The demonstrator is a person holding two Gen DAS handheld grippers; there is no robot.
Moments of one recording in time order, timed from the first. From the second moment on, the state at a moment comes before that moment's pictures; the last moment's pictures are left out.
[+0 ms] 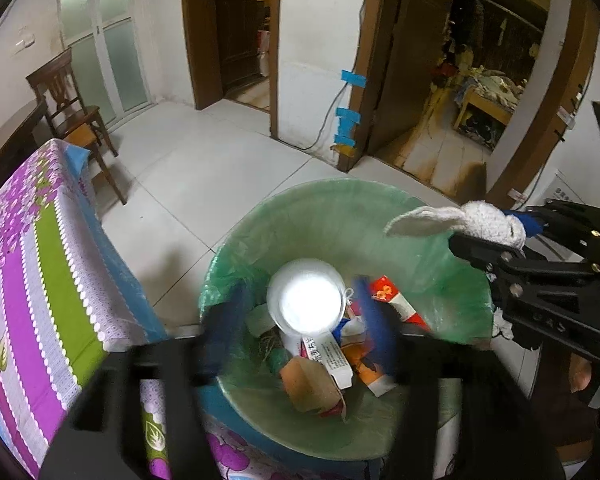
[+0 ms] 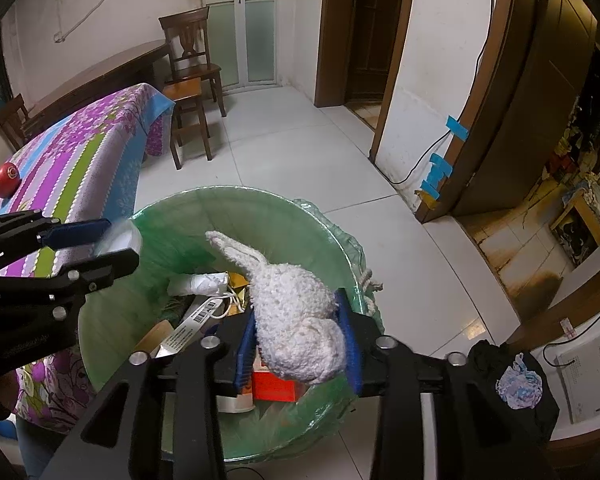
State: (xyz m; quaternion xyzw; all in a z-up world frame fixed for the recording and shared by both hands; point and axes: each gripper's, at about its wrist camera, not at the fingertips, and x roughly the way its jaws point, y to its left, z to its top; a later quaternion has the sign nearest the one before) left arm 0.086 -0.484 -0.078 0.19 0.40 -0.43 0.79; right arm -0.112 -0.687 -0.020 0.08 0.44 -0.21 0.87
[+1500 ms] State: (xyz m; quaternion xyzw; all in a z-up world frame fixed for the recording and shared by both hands) left arm -0.039 -0.305 -0.024 0.10 0.17 -0.36 0.91; right arm -0.311 -0.514 0.009 0.05 0.17 -0.28 0.94
